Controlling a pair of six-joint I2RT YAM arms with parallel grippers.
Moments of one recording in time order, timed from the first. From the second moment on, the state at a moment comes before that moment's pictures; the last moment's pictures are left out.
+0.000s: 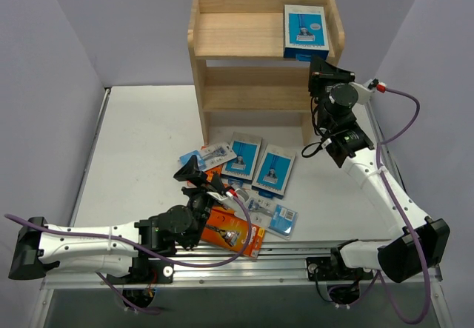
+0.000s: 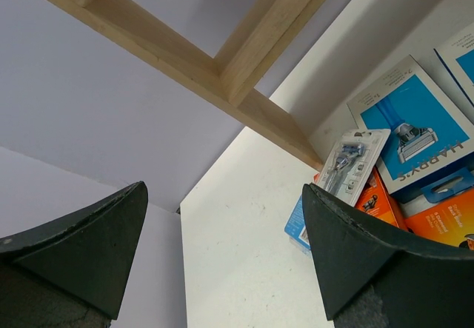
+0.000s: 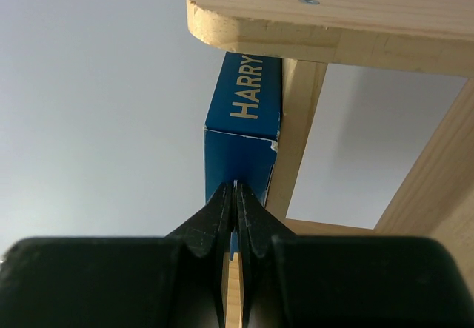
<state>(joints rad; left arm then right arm) -1.46 0.95 0.66 0.40 -1.12 0.93 0.36 1.28 1.22 0.21 0.51 1.46</state>
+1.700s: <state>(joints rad) -1.45 1.03 0.66 0.40 -1.12 0.93 0.29 1.34 1.29 0.20 0.55 1.46</state>
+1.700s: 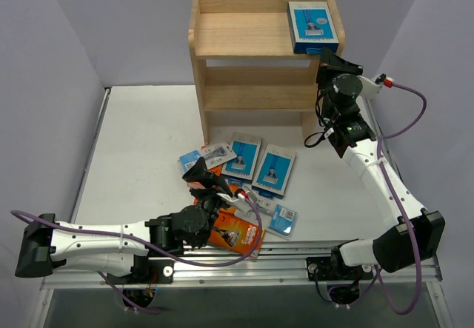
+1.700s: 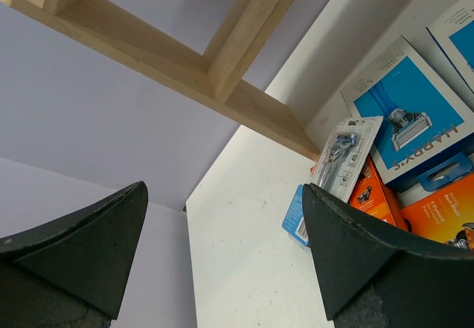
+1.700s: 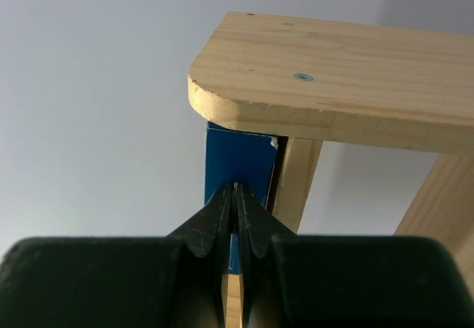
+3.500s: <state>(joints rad) -1.35 0.99 0.67 0.38 -1.12 0.88 0.28 0.82 0.81 -0.12 0.27 1.13</state>
